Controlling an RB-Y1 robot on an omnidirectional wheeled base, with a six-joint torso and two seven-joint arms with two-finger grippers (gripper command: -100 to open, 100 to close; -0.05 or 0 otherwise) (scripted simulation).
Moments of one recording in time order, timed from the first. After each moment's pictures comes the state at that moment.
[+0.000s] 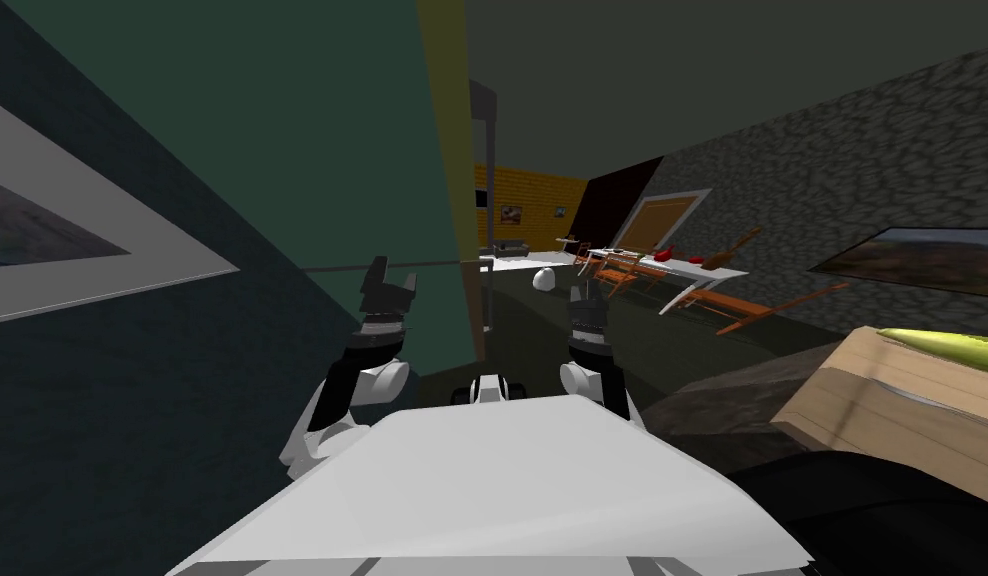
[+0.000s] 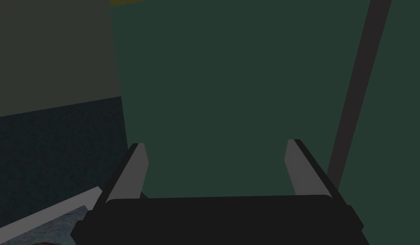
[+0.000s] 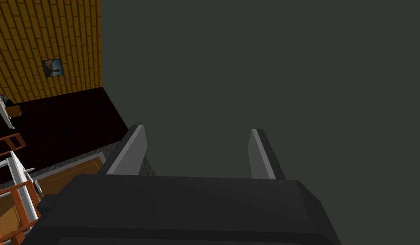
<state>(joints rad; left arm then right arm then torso) 0.33 0.19 0.02 -2.43 0.07 -0.21 0.05 0.47 -0.02 -0.04 -2.33 -0.12 -0.45 0.16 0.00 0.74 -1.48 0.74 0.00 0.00</state>
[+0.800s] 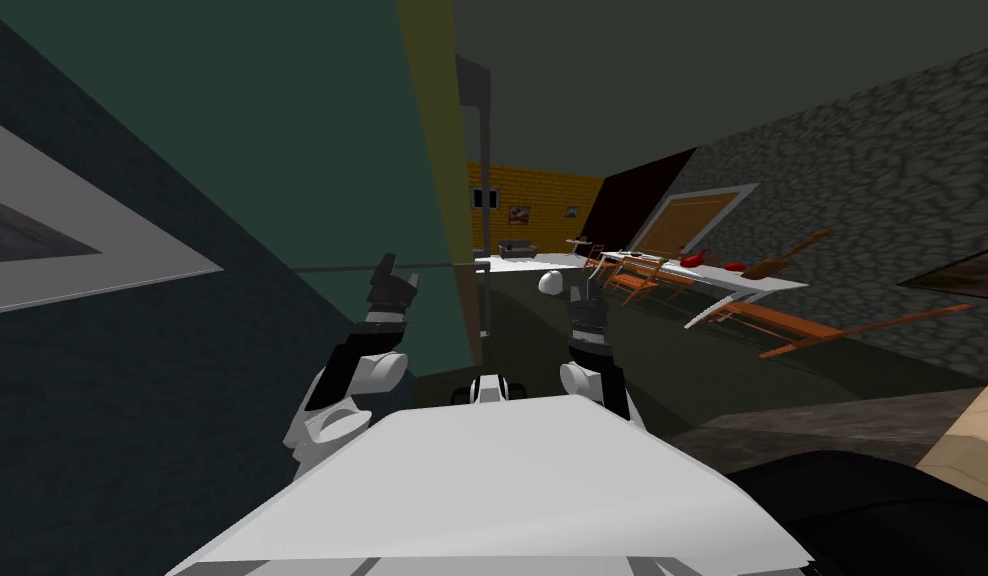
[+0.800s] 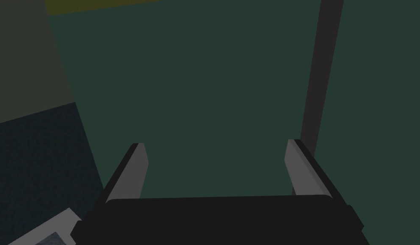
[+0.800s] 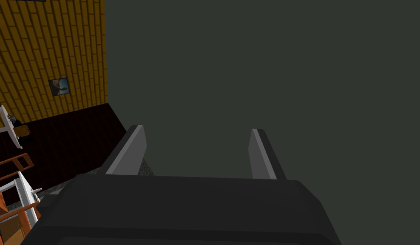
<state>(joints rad) 0.25 0.19 0.06 -2.44 0.11 0.00 0.03 0.48 -0.02 -0.04 -2.33 -0.12 -0.45 0.16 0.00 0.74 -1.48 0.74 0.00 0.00</state>
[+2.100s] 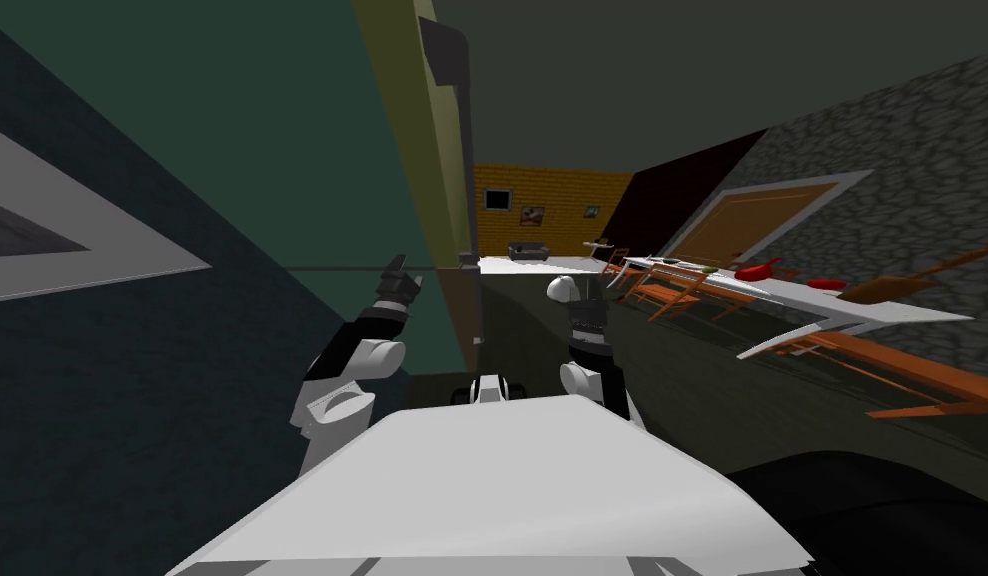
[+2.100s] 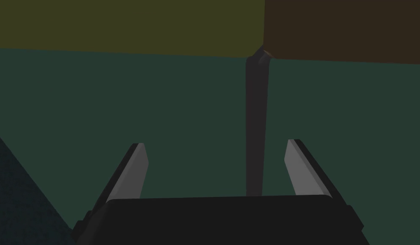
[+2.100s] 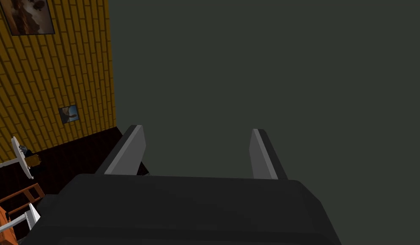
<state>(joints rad) 0.13 0.18 0.12 -2.44 0.17 0.32 0.01 0.47 -0.02 -0.04 -2.33 -0.12 -0.45 0.16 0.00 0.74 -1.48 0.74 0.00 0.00</state>
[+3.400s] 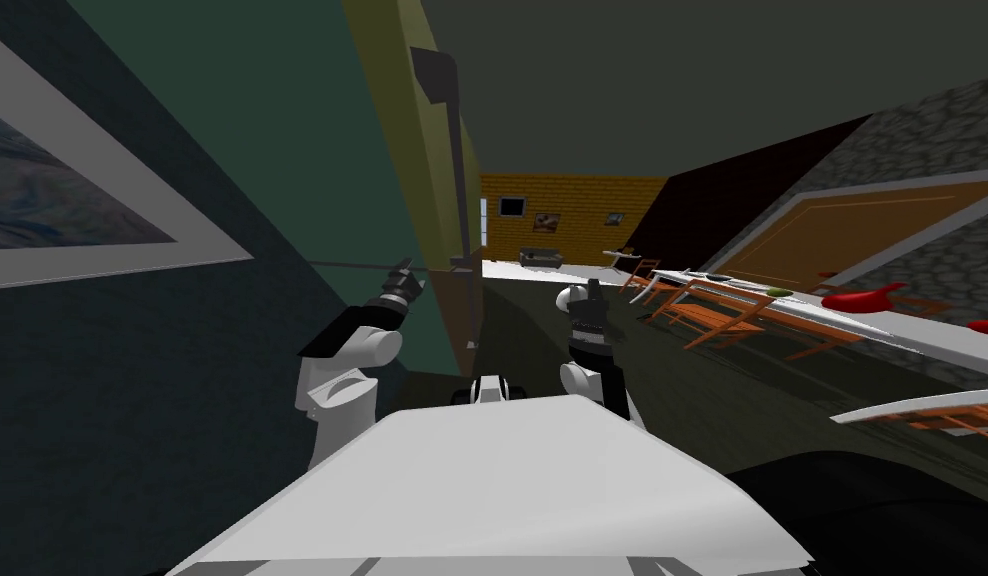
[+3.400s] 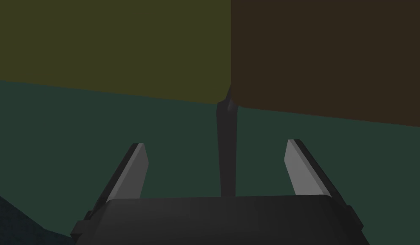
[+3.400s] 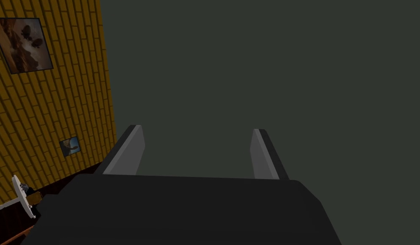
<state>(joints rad) 0.02 0.15 0.19 -2.44 0.23 0.64 -0.01 0.47 -0.02 -0.04 -2.33 -0.12 -0.45 0.16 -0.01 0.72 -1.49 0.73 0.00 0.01</state>
